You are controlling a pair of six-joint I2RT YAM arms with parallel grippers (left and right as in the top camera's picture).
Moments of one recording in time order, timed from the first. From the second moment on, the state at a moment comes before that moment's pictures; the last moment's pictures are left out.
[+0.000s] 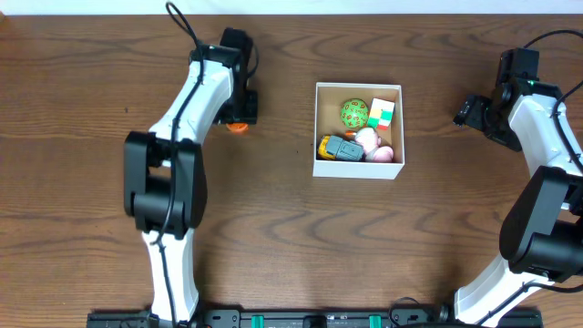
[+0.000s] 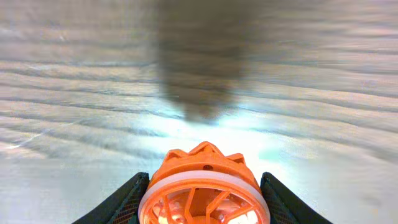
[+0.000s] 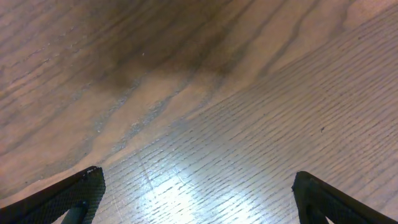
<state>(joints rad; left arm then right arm) -0.24 2.17 1.81 -1.08 -0.04 -0.20 -0.22 1.91 1.42 -0.78 0.16 0.31</state>
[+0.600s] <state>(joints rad) -0.70 1.93 1.82 -0.95 -0.03 -0.20 -0.22 1.91 1.42 -0.78 0.16 0.31</state>
